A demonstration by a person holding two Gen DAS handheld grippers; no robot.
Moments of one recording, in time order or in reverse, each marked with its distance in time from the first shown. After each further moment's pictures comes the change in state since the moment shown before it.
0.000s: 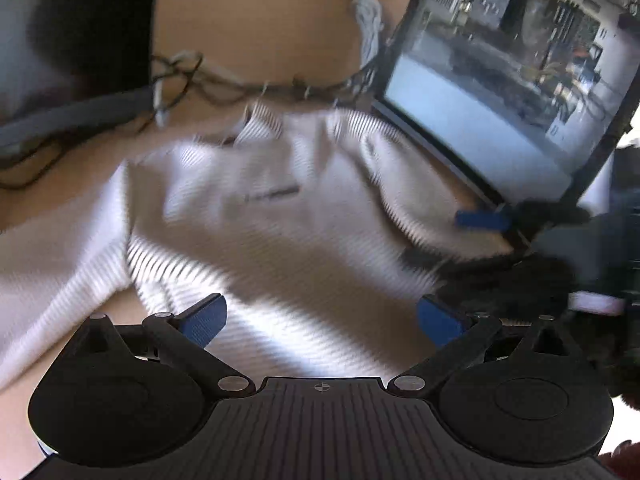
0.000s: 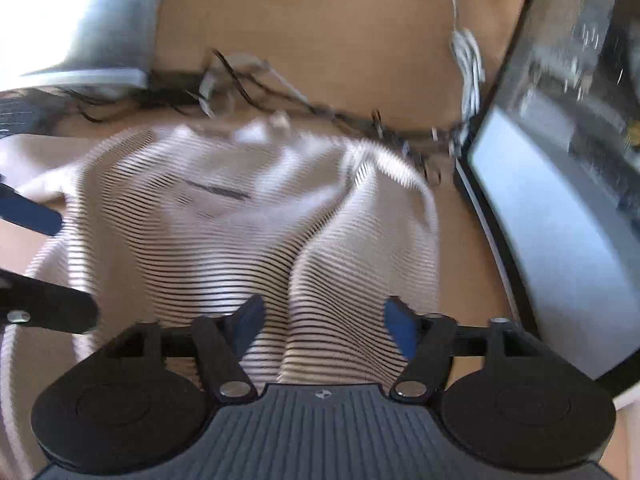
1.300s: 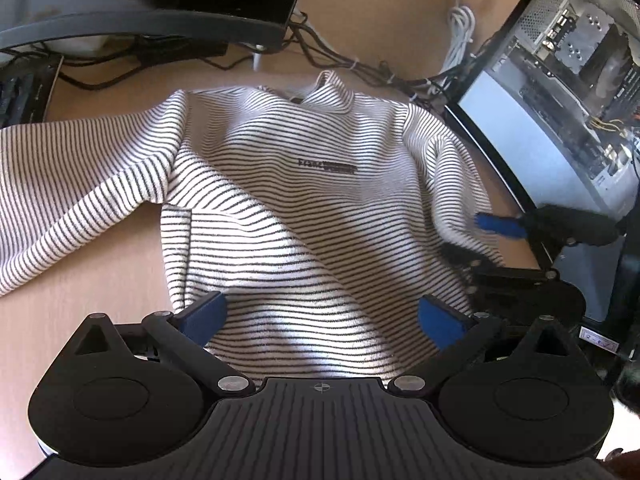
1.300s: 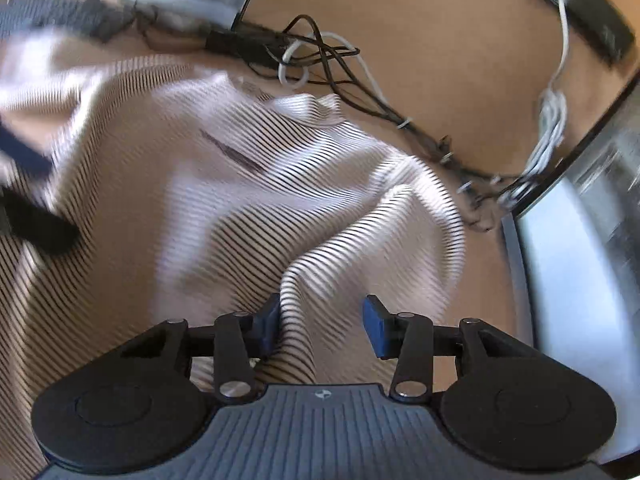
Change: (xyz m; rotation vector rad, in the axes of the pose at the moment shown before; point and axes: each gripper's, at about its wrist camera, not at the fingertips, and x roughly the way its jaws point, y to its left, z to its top) left arm -0.005 0.050 -0.023 -0.244 0.065 0.065; right arm 0.015 0.053 0.000 -0.535 -0.033 -0.185
